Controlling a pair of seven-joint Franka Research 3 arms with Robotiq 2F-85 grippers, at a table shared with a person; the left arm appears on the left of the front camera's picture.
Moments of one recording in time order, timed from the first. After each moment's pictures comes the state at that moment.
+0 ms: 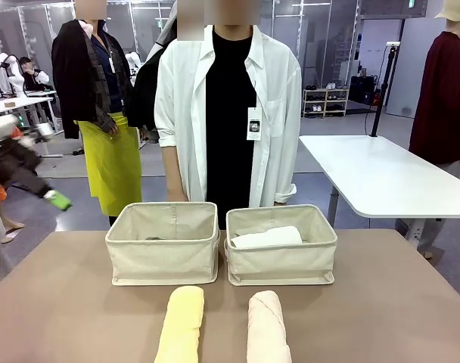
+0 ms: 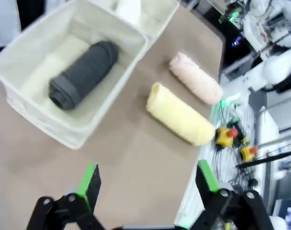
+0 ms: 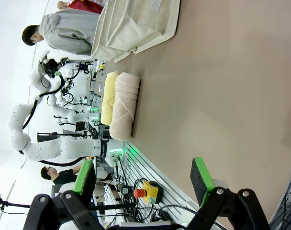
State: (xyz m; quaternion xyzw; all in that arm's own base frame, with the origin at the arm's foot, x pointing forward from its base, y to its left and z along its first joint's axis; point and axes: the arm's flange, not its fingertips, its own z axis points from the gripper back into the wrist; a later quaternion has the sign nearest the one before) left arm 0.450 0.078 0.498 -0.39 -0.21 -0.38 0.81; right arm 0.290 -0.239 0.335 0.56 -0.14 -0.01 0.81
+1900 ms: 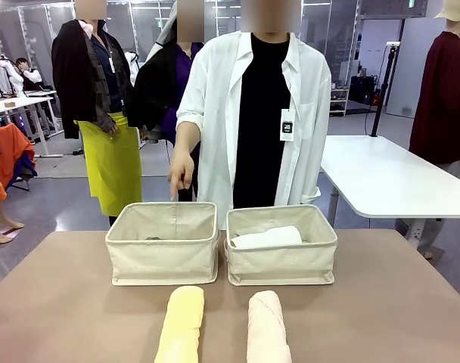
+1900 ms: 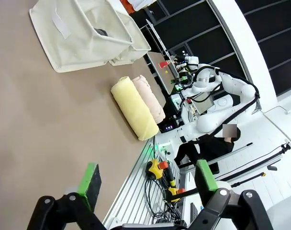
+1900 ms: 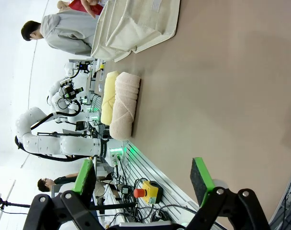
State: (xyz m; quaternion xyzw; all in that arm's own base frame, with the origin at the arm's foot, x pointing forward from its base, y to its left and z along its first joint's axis) left arm 0.297 0.258 0.353 -0.60 -0.23 -0.14 0.75; right arm 0.290 -0.239 0.335 0.56 -0.14 -0.01 0.81
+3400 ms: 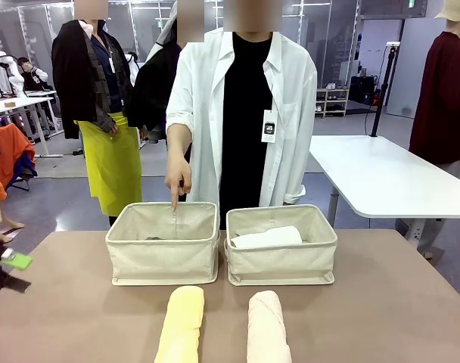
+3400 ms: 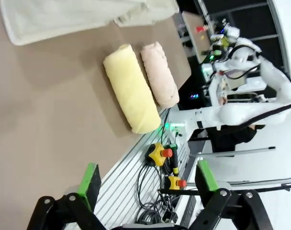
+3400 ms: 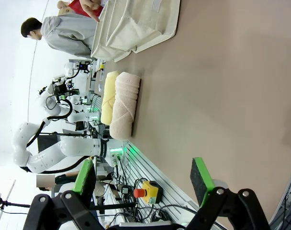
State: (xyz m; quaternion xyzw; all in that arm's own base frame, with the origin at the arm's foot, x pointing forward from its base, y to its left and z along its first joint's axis) left arm 0.314 0.068 0.425 -0.50 -0.11 -0.15 0.85; right arm 0.290 -0.239 0.335 0.56 -0.14 -0.01 0.81
